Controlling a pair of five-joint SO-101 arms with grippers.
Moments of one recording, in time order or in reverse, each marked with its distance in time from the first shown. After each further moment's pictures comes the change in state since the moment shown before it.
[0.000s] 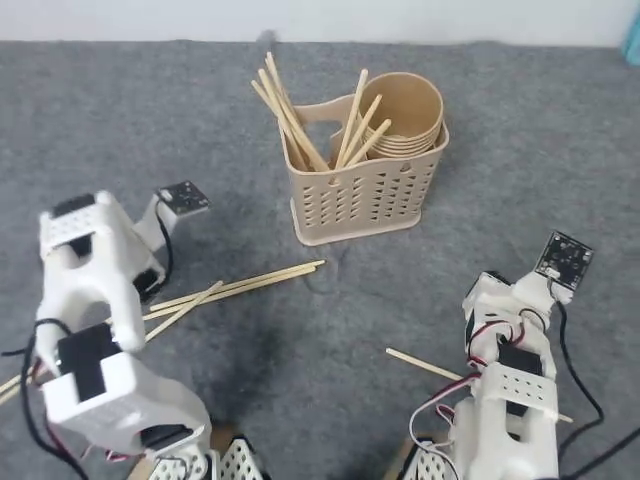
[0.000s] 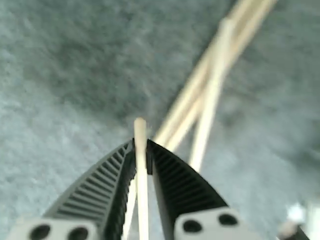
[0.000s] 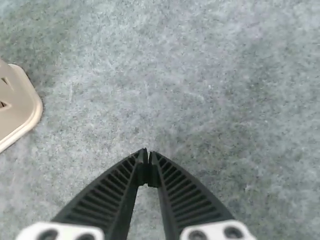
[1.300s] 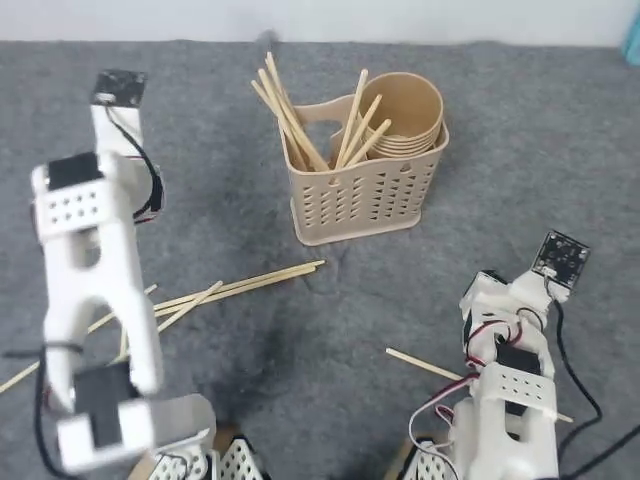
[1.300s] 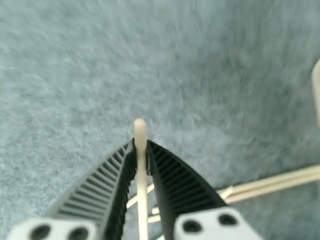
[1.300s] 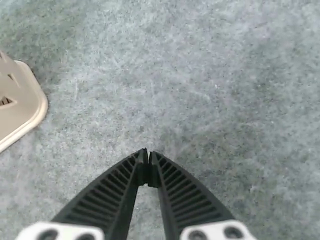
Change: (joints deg) left arm 8.4 -16.6 -8.1 -11.8 53.8; right arm -1.0 0.0 0.0 0.0 0.0
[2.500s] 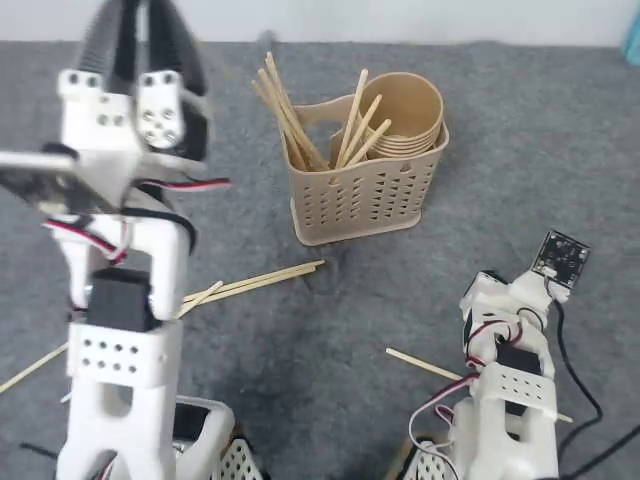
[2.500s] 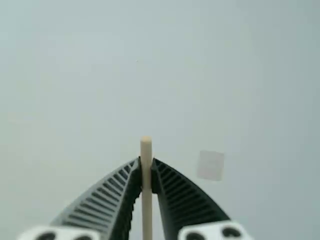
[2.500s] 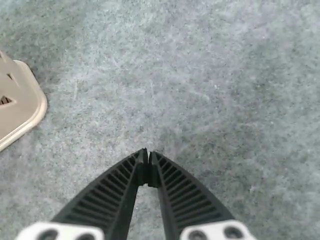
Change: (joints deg) left arm 27.0 -36.3 13.5 -69.9 18.8; right arm 0.0 0.0 0.0 0.0 0.4
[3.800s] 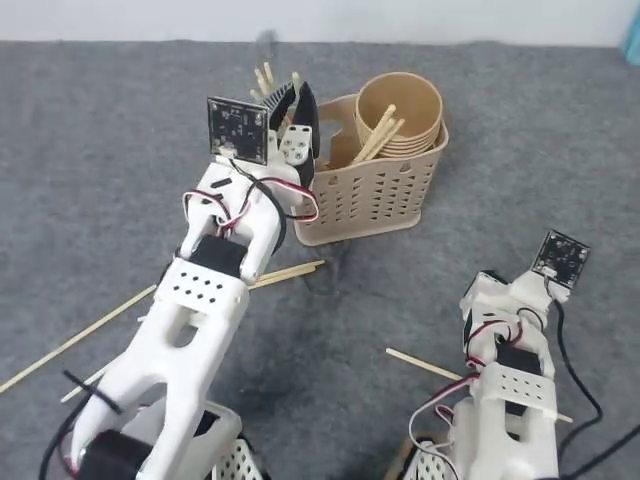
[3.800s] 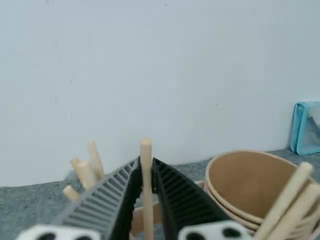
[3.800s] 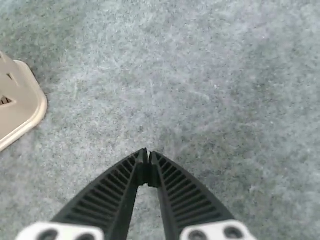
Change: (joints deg) left arm 8.1 19.8 18.0 -2.0 0.0; right arm 0.0 0.0 0.0 0.0 0.0
